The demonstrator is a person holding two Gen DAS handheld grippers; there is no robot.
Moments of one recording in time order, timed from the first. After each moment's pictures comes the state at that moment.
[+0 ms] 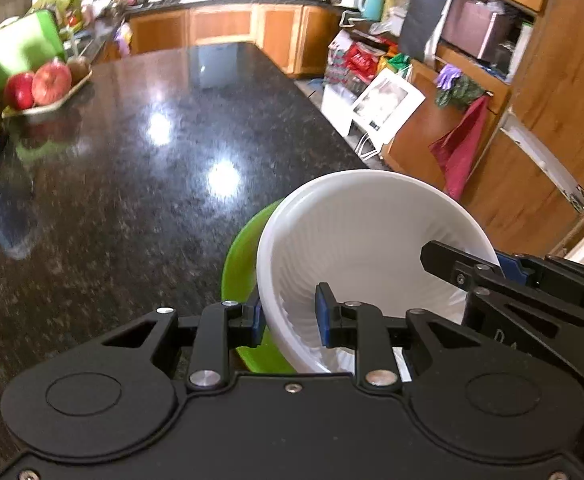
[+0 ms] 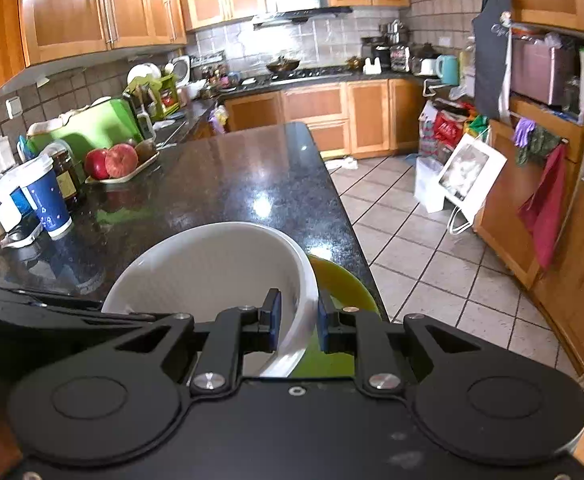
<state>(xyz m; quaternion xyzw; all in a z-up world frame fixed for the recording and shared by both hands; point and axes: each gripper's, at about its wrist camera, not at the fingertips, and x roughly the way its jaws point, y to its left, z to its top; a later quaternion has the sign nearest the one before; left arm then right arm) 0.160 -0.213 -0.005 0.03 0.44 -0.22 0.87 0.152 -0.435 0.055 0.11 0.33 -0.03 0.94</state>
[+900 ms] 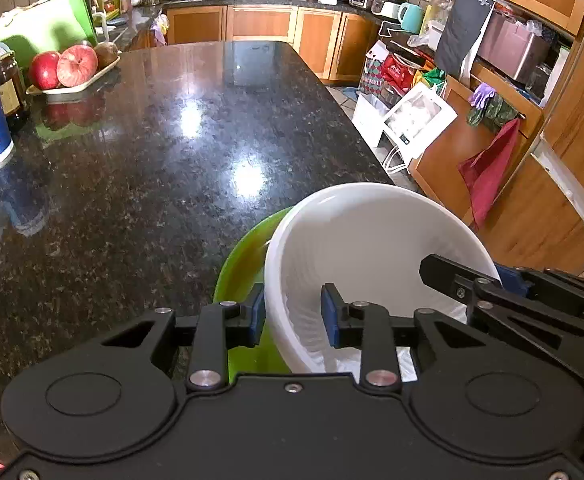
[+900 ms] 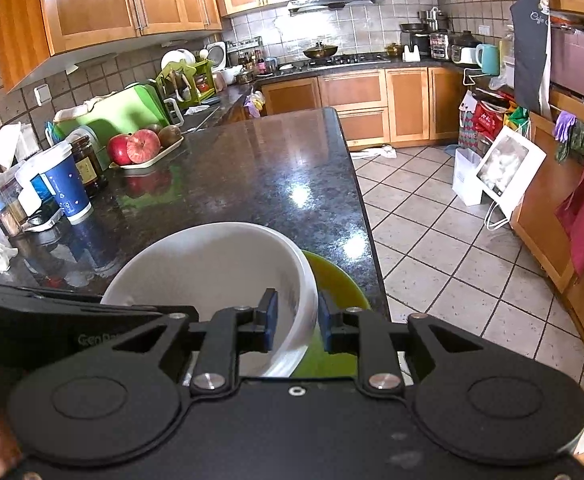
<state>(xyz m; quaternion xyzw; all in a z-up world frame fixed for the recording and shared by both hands) 0.162 -0.236 -0.009 0.00 0.43 -0.17 0.89 0.167 -0.444 0.044 0.11 0.33 0.03 0.94</state>
